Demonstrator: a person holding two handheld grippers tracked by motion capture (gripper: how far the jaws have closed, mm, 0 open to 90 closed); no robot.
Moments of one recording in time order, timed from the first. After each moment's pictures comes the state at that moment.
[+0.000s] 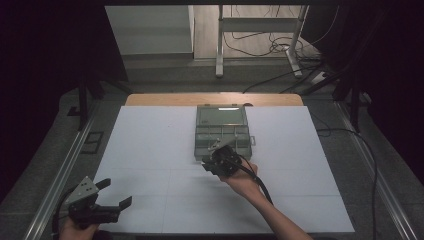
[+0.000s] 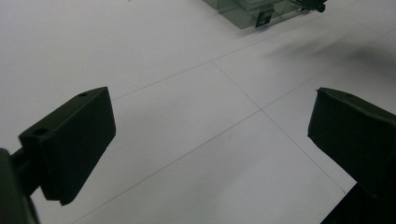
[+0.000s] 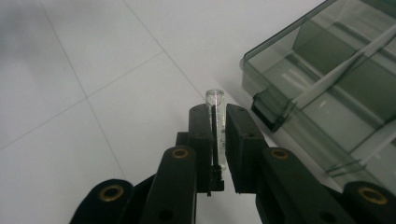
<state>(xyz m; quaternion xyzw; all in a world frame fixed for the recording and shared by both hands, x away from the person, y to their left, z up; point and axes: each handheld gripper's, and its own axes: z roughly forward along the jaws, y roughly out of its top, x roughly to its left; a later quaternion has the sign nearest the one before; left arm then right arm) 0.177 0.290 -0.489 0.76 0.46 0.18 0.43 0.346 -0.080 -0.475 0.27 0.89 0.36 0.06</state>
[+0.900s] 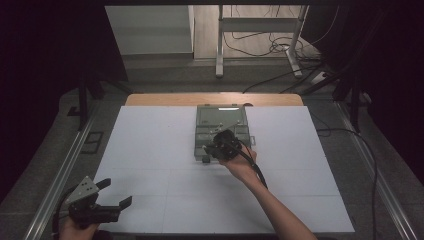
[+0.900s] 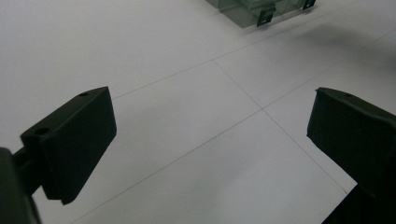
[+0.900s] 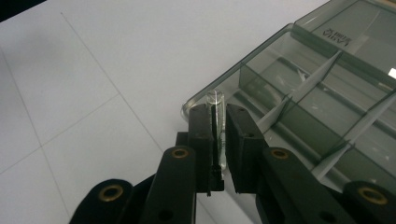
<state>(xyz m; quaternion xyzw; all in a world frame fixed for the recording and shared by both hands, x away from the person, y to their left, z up) 0.177 0.290 -0.489 0.76 0.46 0.18 0.43 0.388 -0.077 -0.465 0.30 0.87 0.38 0.08</state>
